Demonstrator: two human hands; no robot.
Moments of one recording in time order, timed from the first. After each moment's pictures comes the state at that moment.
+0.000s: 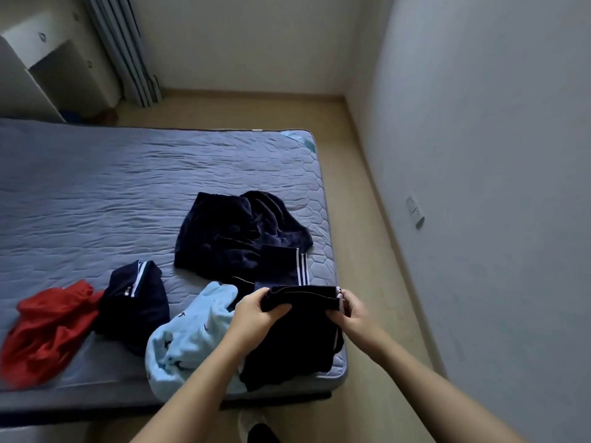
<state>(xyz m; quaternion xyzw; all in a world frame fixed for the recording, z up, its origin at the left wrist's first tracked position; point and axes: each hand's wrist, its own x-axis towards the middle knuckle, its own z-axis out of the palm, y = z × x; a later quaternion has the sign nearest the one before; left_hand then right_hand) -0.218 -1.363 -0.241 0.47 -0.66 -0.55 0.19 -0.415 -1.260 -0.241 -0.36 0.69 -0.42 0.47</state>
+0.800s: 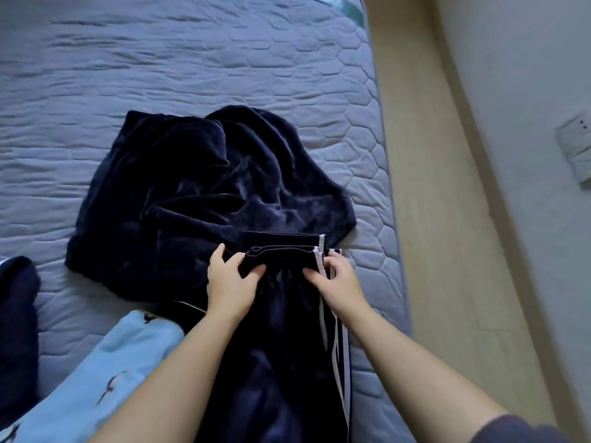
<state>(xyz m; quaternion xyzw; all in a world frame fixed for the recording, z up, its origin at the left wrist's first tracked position) -0.366 -1.655 -0.670 0.68 -0.62 -0.39 0.10 -0.540 -1.581 -0.700 -0.28 0.72 -0.40 0.48</state>
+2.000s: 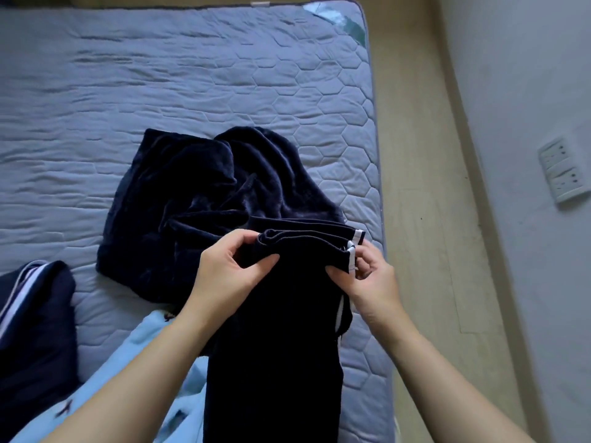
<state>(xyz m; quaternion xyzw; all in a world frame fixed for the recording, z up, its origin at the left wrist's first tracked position) -0.385 -1.663 -0.521 0.49 -0.66 -0.50 0.28 -0.579 -1.569 -0.557 -0.26 0.65 -0.54 0.47</state>
